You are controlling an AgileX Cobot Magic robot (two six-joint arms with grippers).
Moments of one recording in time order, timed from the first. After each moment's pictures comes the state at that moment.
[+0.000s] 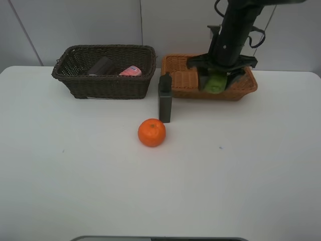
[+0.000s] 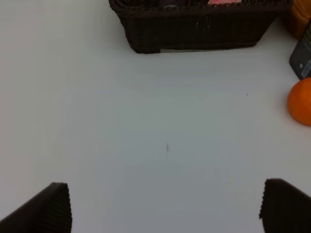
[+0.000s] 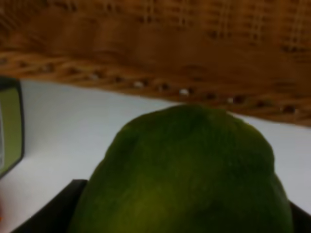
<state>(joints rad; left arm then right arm) -0.08 -0.01 -0.50 -0.05 1.06 0.02 0.37 2.08 -1.69 -0.09 1.14 0.25</state>
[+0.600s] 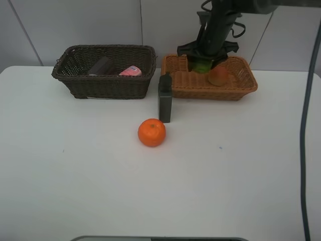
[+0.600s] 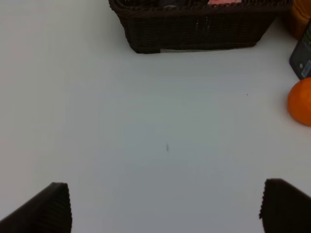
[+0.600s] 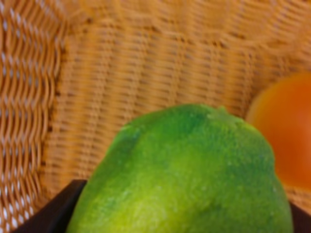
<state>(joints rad) -0.08 -0.01 -0.50 -0.05 1.06 0.02 0.37 2.27 -1.92 -0.19 0.90 0.25</state>
